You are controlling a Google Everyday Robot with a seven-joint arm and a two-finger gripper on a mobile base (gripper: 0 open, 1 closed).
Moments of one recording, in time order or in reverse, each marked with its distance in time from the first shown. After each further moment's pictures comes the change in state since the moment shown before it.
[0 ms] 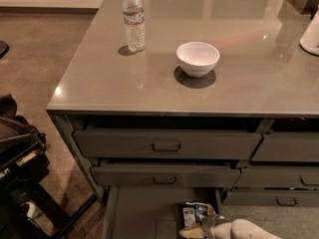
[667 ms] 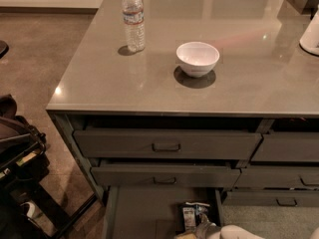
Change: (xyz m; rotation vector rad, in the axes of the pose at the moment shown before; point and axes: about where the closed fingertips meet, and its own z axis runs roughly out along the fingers) arm 0.054 0.010 0.052 -0.002 0.077 0.099
